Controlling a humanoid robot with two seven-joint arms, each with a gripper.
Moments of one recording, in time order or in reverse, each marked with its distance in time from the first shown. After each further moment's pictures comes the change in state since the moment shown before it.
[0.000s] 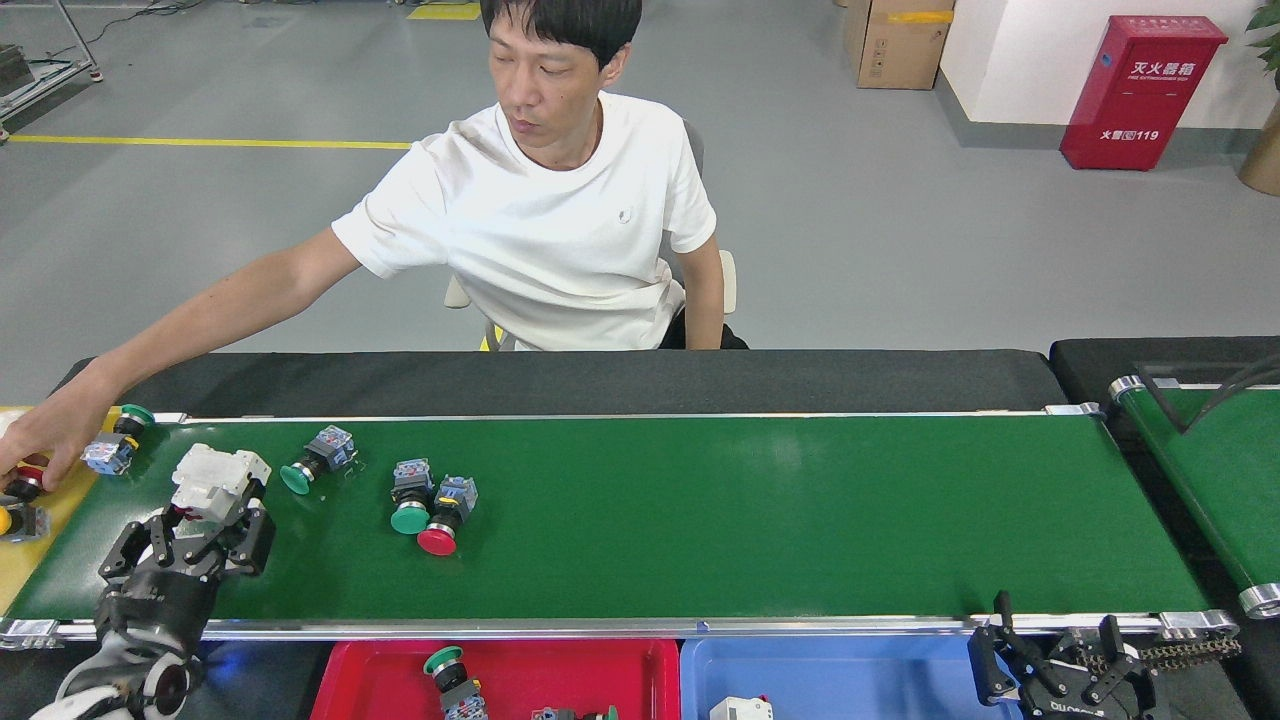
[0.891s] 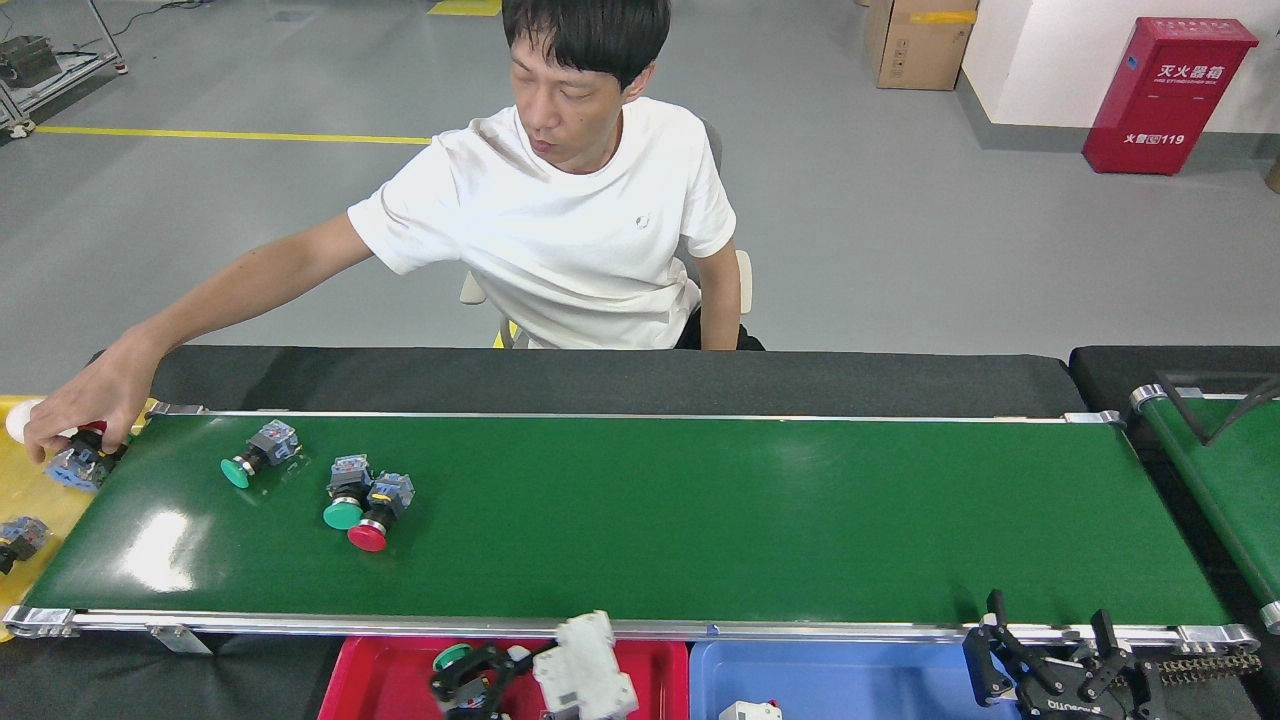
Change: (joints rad) left arm 0.139 -0.086 -0.682 -0.459 -0.374 -0.166 -0.031; right arm 0.000 -0.010 0.000 0.001 0.000 -0.056 0.000
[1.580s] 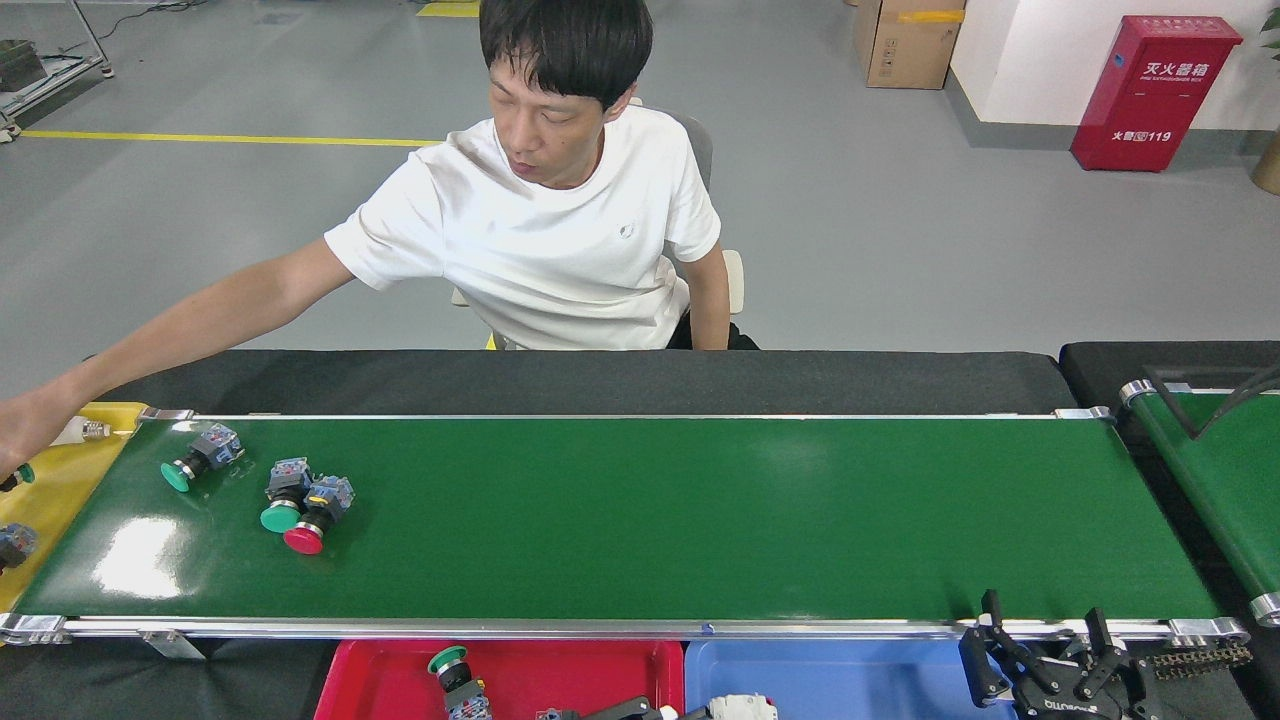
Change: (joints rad) left arm 0.022 -0.123 0.100 -0.005 -0.054 0.001 -0.044; right arm 0.000 0.000 0.000 0.000 0.000 -0.010 0.000
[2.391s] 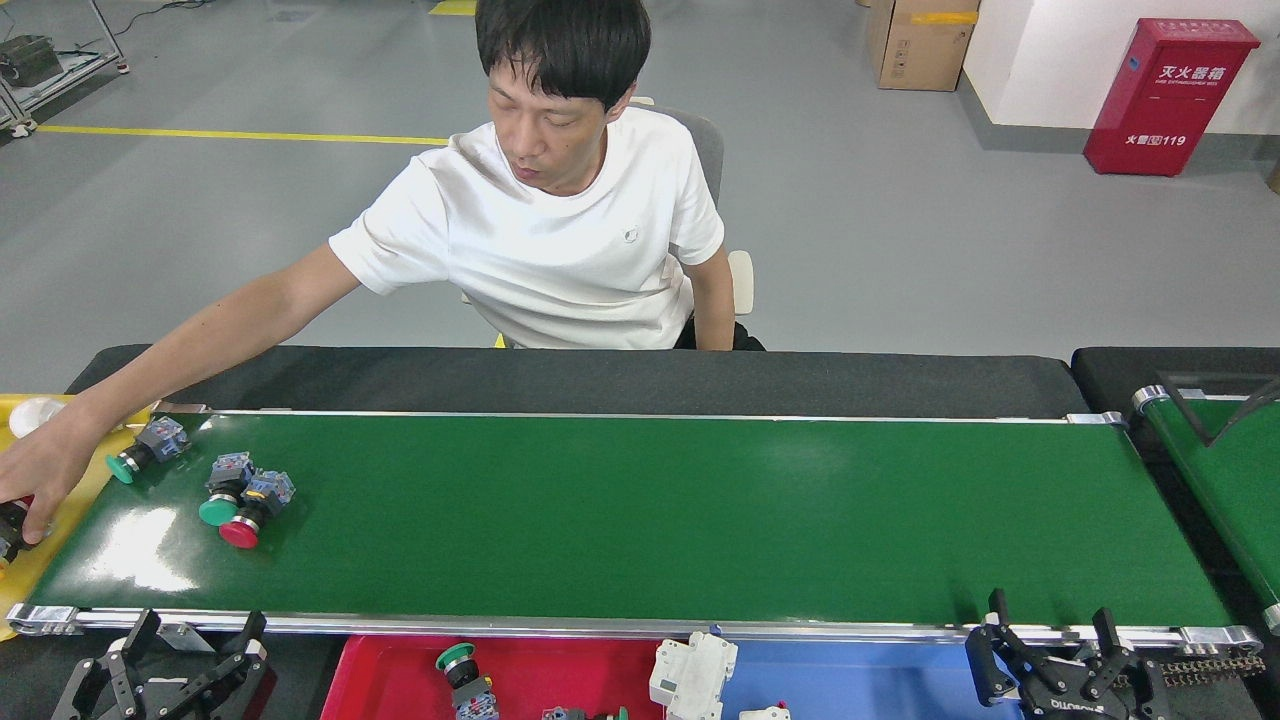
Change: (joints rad) left arm -0.011 0.016 0.838 0.248 0.246 0.139 -0.001; right arm 0.000 0.000 -0.012 0.000 0.000 0.002 0.000
